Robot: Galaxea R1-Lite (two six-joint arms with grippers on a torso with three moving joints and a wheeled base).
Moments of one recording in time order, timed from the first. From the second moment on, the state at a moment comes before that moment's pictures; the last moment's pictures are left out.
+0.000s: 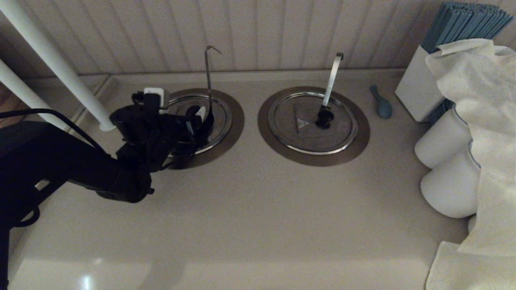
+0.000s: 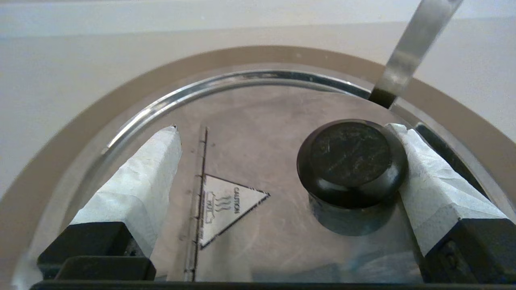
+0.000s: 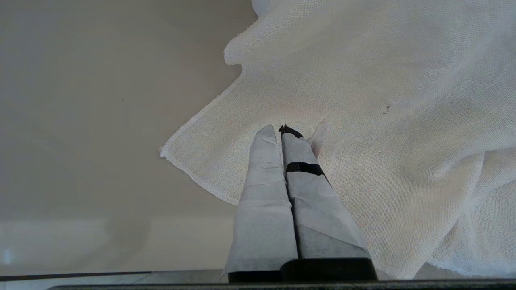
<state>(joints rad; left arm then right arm) -0.20 2.12 -1.16 -1.20 0.11 0.03 0.00 0.00 0.00 0.01 0.00 0.00</state>
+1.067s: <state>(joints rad) -0.12 2.10 -1.20 -1.19 0.10 0.01 0.00 0.00 0.00 0.01 0.00 0.00</state>
